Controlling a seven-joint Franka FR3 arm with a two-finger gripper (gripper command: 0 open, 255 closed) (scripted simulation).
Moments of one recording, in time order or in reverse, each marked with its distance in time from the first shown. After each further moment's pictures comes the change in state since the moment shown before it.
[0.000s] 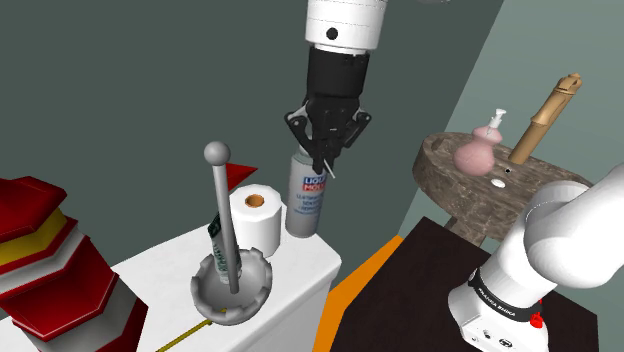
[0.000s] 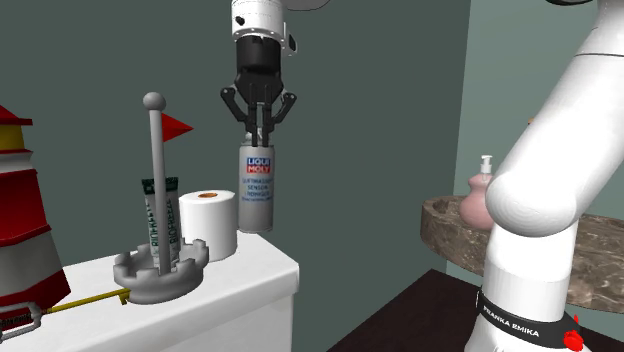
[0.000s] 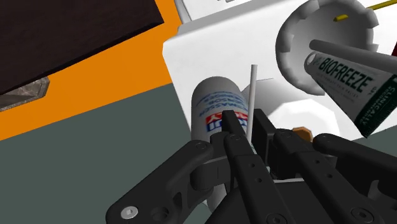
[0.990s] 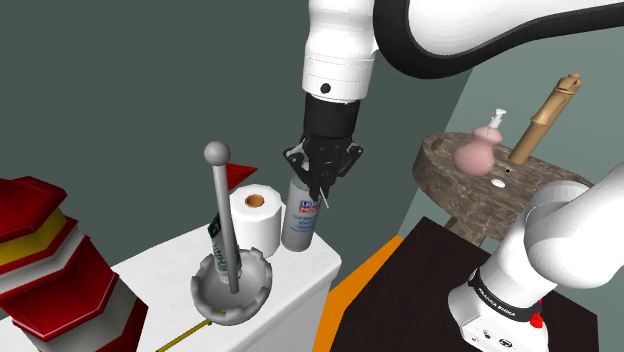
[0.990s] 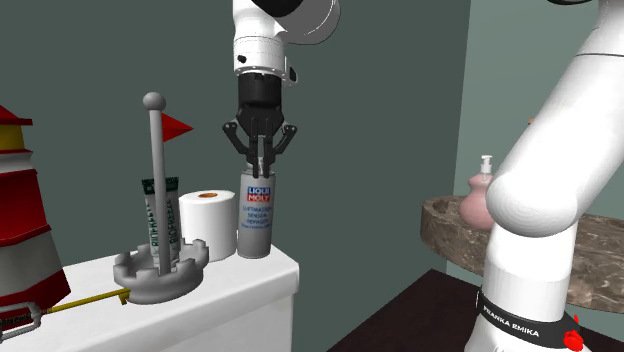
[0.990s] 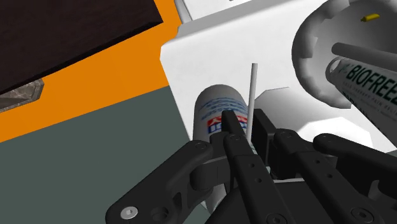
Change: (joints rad) arm 0.009 -0.002 0.020 -0.145 0.015 0.145 -0.012
